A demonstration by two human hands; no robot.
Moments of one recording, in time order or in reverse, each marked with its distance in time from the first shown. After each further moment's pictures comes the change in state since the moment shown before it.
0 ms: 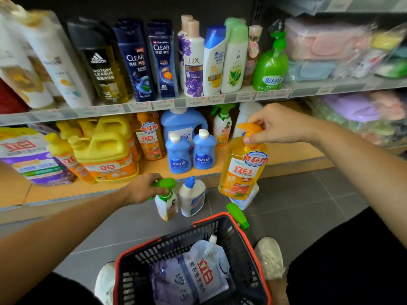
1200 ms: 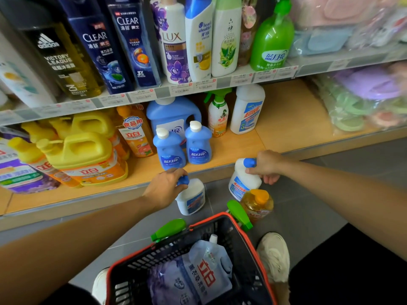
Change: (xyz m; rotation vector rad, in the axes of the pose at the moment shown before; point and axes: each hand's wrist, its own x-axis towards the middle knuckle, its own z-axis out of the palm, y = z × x) left_hand 0.069 0.024 0.067 0.229 0.231 0.285; right_hand 0.040 0.141 0.160 -0.009 -0.304 0.676
